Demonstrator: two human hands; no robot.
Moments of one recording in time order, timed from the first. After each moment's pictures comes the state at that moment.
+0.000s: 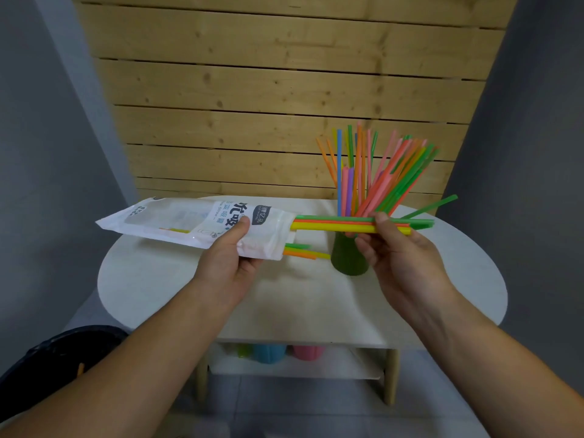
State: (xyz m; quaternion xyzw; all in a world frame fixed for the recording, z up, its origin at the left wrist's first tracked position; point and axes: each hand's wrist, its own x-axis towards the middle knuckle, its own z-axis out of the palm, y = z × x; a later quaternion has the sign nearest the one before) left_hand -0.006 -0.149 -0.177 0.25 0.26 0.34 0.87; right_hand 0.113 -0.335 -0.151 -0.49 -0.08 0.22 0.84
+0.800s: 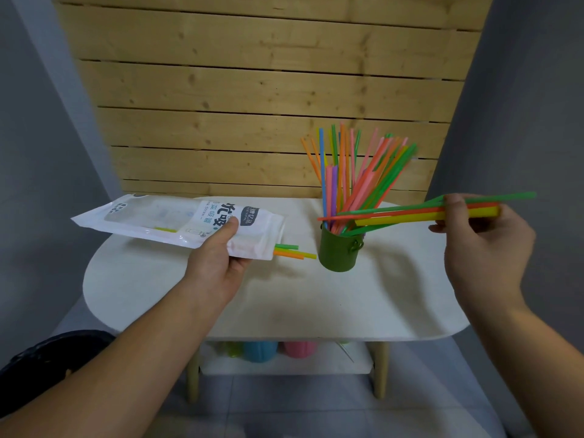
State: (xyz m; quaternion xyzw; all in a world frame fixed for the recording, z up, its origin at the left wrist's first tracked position) left_hand -0.001 -0.151 -0.182 0.27 0.28 0.35 0.85; right_hand 0.143 -0.406 -0.133 -0.67 -0.16 -0.20 0.70
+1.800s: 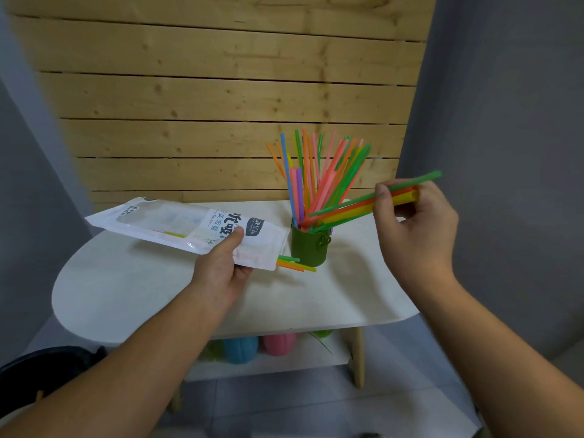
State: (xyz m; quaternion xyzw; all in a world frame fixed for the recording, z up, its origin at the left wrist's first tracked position) left_hand 0.021 -0.183 -0.195 0.32 0.26 0.30 0.86; right_hand 0.122 -0.403 -0.119 -0.70 -0.30 -0.32 0.56
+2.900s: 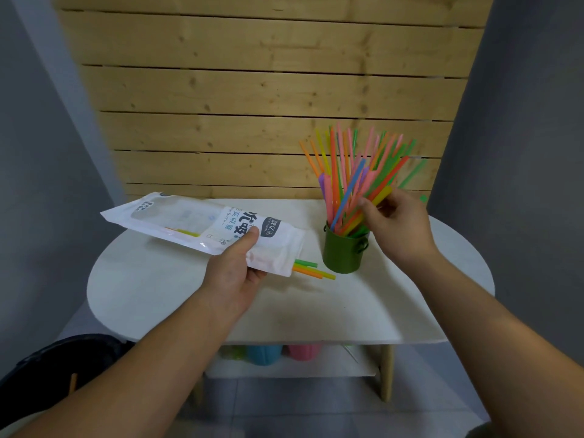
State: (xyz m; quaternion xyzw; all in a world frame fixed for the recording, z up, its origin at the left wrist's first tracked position) left_hand 0.007 -0.161 -0.197 0.32 0.26 0.32 0.86; right_hand 0.177 -0.334 -0.152 -0.78 -0.31 -0.07 0.54
